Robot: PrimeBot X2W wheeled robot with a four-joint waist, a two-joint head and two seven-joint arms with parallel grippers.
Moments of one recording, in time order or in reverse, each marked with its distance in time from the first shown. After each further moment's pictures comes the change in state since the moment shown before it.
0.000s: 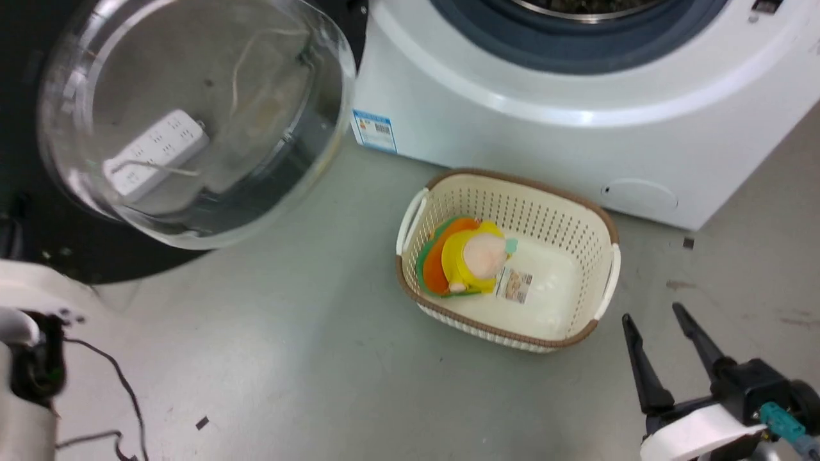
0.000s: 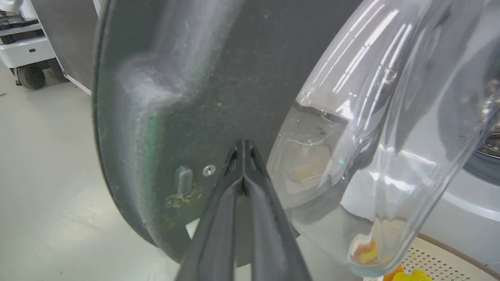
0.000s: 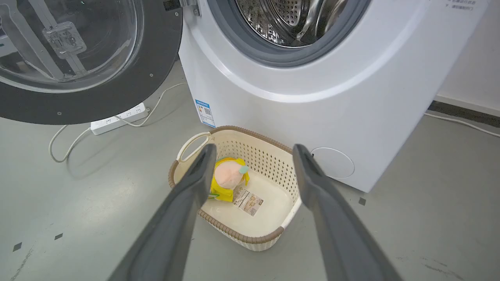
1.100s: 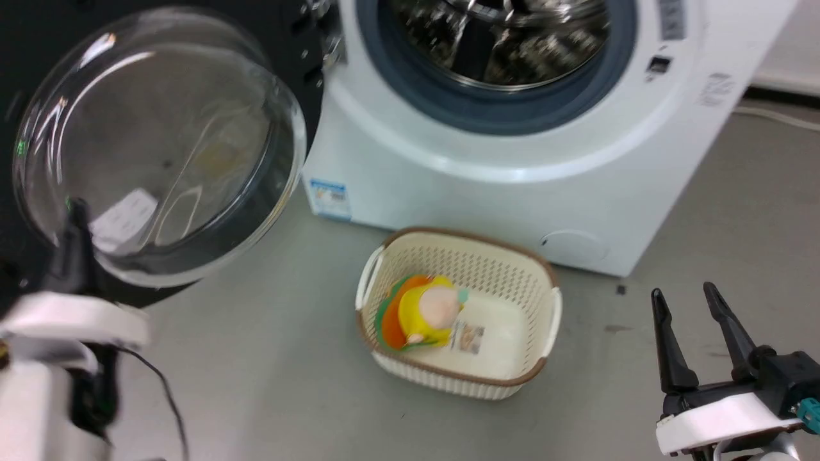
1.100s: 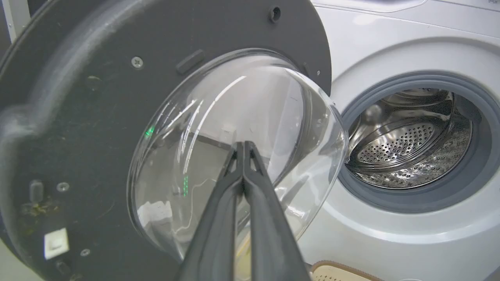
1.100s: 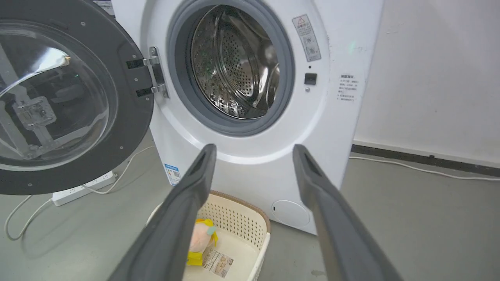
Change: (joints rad) left arm 0.067 -0.078 -0.021 -0.078 0.033 -0.103 -0.126; right arm -0.033 0.009 -0.052 -0.007 0.075 0.000 -0.053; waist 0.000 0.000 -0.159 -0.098
